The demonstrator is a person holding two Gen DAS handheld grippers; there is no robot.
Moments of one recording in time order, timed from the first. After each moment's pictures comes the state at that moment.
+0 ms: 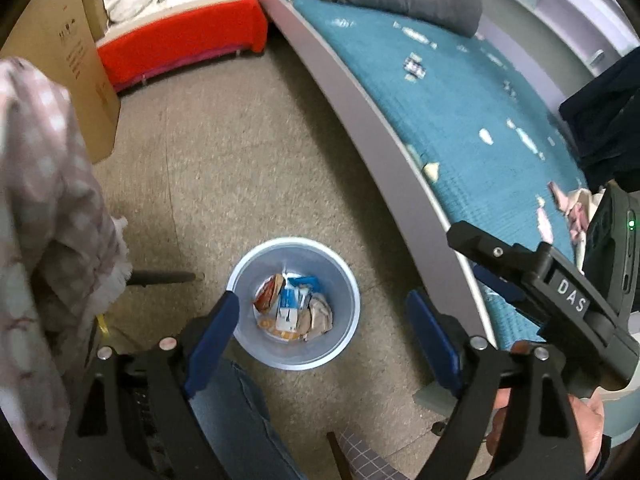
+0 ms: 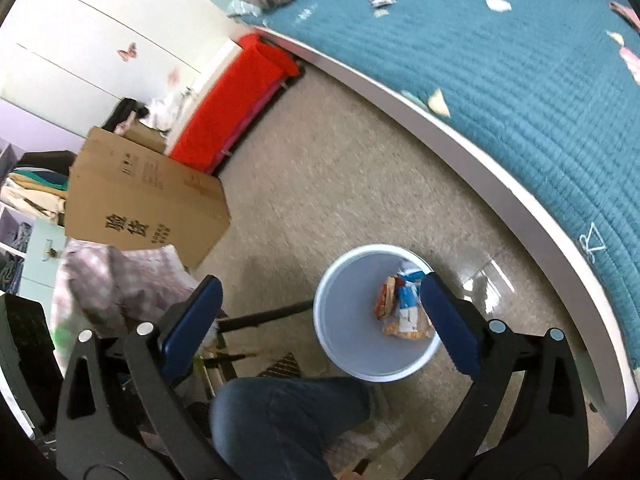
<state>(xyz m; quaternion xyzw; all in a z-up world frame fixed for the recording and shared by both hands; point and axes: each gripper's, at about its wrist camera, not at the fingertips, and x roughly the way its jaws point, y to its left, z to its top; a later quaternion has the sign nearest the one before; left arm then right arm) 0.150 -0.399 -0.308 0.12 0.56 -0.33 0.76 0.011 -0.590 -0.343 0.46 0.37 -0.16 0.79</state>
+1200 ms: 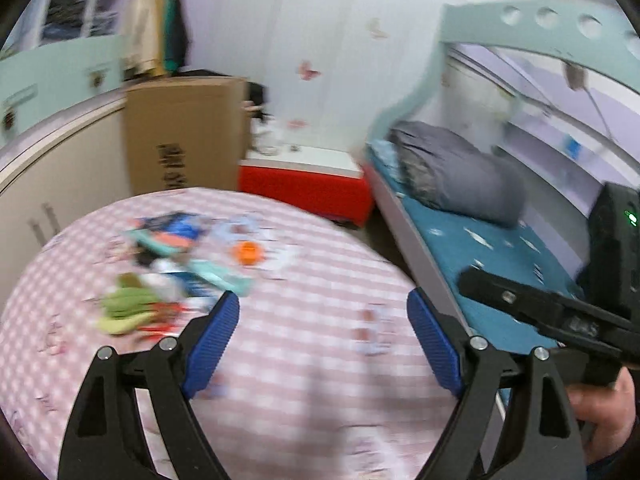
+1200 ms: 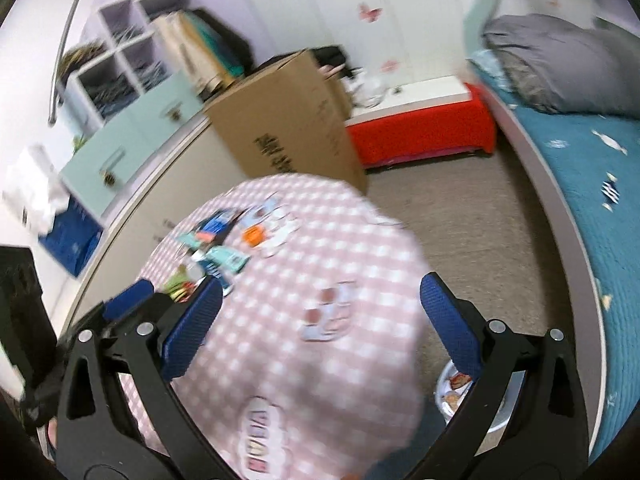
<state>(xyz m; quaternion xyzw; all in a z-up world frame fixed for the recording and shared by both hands) 0.182 -0.074 -0.105 -0.03 0.33 -0.21 0.92 0.152 -0.316 -0.108 0.20 0.35 0.08 0.91</state>
